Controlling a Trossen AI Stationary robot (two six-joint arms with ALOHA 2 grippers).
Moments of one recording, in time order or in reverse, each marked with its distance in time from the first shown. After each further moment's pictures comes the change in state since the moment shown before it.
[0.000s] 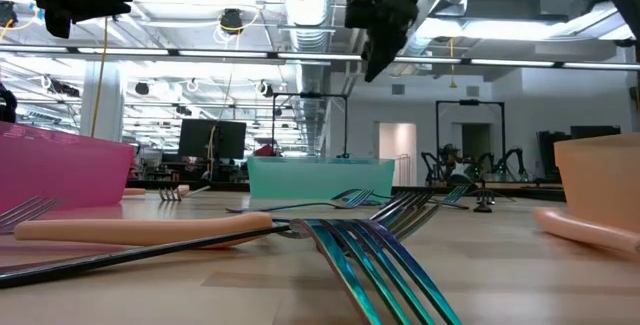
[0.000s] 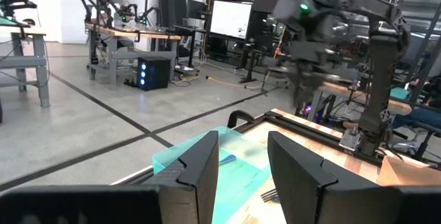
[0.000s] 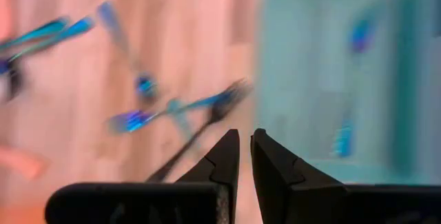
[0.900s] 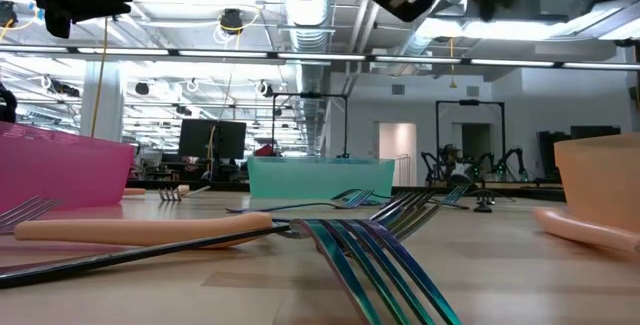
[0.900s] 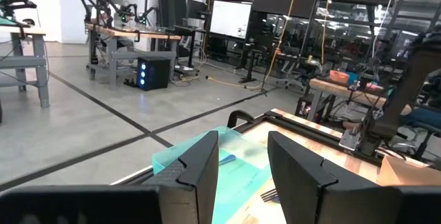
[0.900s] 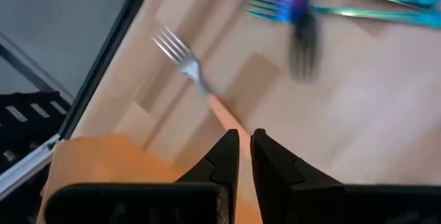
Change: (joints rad) left arm 0.000 0.000 0.000 0.000 0.001 0.000; right arm 0.804 -0.005 -0.240 0.101 -0.027 0.251
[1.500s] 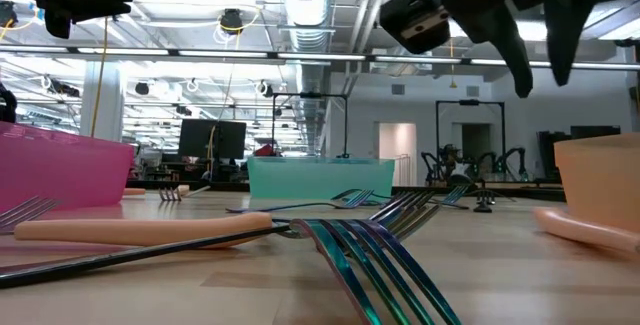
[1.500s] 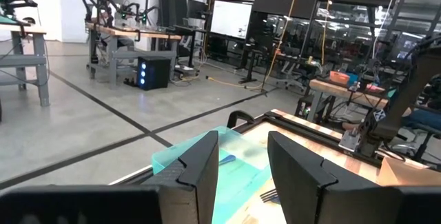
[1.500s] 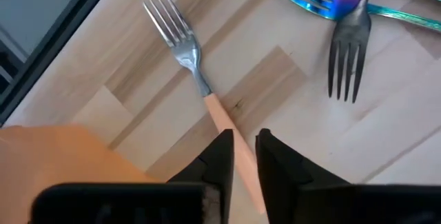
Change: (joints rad) left arm 0.000 0.000 0.000 0.000 -0.002 -0.007; right arm 0.079 0.003 -0.171 0.180 0.080 -0.095
